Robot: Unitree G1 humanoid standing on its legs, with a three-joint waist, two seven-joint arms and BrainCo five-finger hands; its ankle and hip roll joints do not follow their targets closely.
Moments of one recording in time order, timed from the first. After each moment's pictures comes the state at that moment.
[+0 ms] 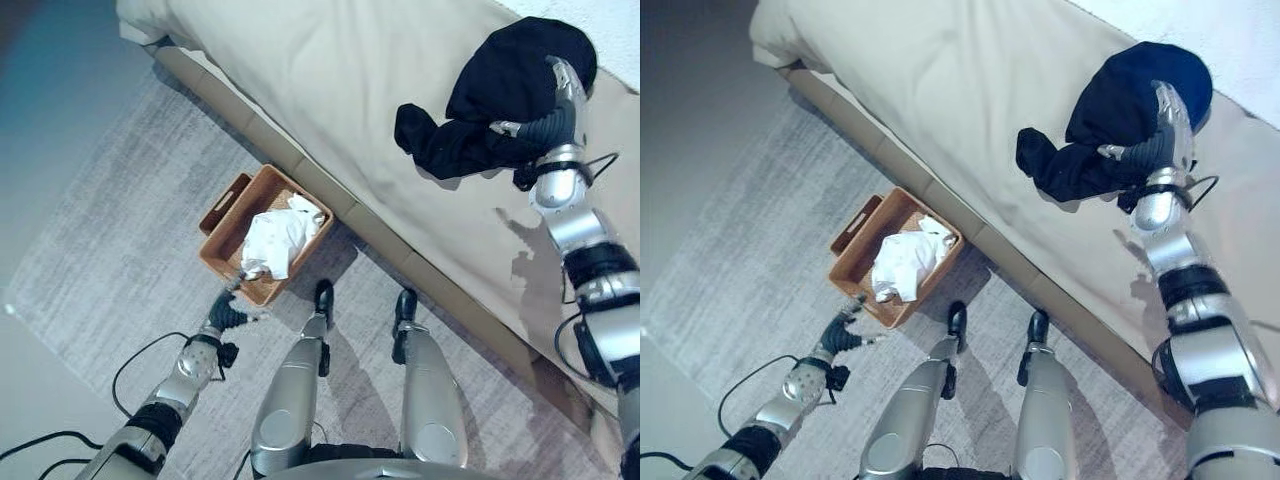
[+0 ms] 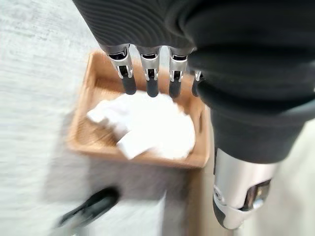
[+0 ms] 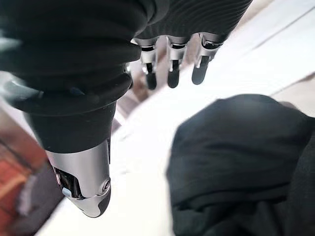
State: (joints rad) left arm -0.15 0.48 -0.46 0.71 -0.14 -0.31 0.15; right arm -1.07 -0.74 0.37 1.02 -0.07 -0.15 -0.46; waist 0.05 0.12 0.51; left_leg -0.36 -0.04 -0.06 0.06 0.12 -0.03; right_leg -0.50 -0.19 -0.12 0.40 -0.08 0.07
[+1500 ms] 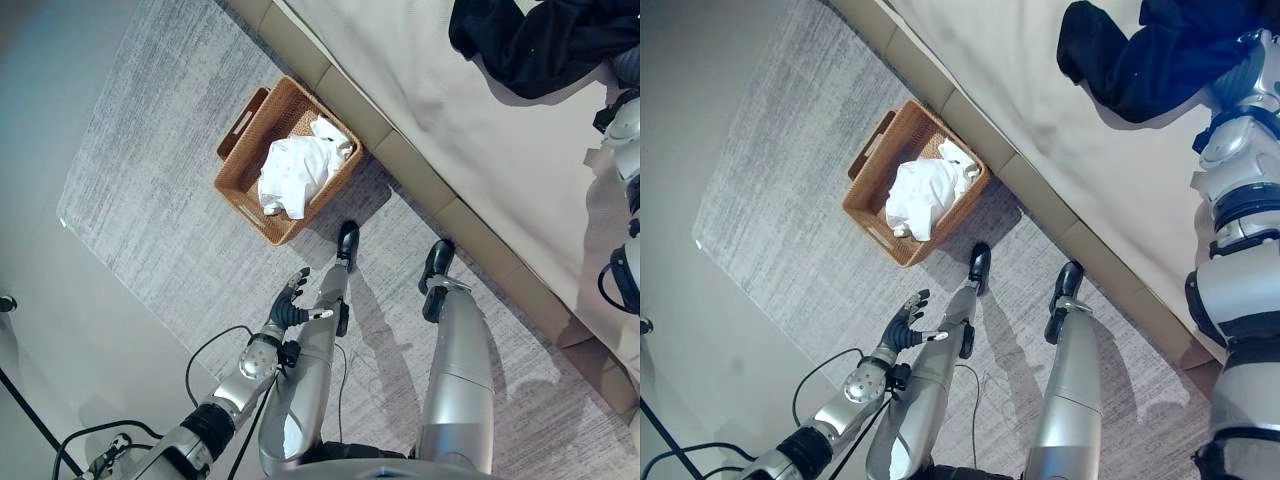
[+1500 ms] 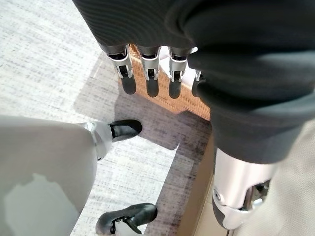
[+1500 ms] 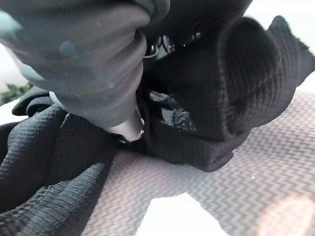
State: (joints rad) left arm -0.20 0.33 -0.61 0.54 -0.29 -0.30 0.24; right arm -1.41 -0.86 0.64 1.33 -0.09 -0.06 -0.46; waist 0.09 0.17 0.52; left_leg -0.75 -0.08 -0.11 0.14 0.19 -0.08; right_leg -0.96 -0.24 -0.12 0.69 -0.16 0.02
